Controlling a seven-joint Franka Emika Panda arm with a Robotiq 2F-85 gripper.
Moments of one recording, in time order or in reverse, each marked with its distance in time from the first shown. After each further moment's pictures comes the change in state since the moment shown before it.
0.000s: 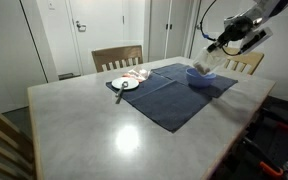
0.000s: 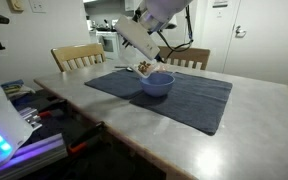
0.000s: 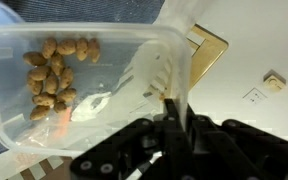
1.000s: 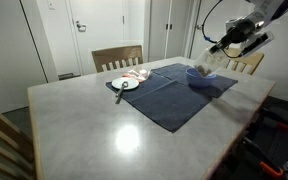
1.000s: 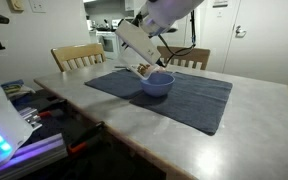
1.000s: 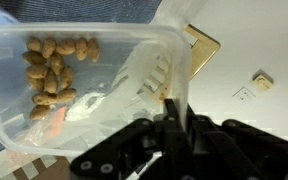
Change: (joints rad) arm -0.028 0.033 -0.010 0.009 -0.002 -0.051 -0.062
